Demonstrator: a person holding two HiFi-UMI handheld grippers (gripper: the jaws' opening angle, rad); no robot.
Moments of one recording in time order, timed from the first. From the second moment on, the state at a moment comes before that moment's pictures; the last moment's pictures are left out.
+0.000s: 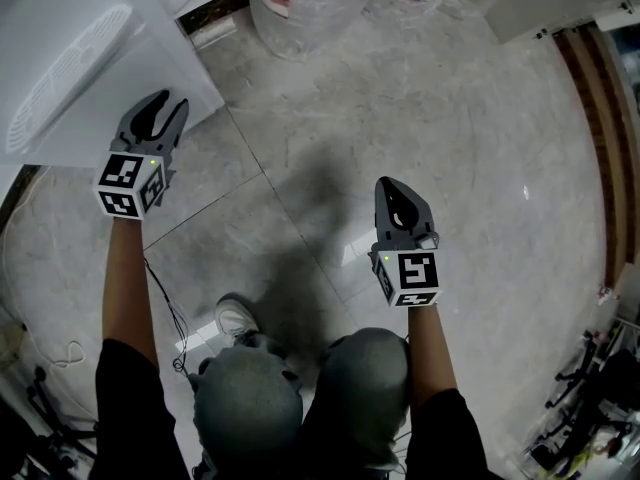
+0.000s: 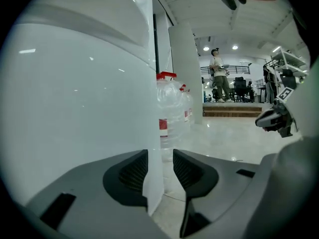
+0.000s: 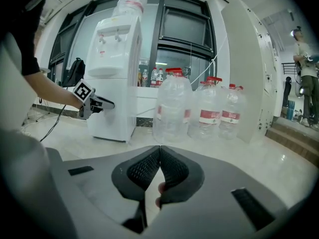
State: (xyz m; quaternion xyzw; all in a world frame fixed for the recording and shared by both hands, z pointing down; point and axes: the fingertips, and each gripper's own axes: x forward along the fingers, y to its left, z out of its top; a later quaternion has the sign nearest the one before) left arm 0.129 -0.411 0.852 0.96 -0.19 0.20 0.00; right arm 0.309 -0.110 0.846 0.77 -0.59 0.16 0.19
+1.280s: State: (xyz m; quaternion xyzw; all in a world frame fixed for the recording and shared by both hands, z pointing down) left arm -0.018 -0.257 0.766 0.94 -0.32 0.14 0.03; right arm 0.186 -0.147 0.789 0.67 -0.72 0.13 0.13
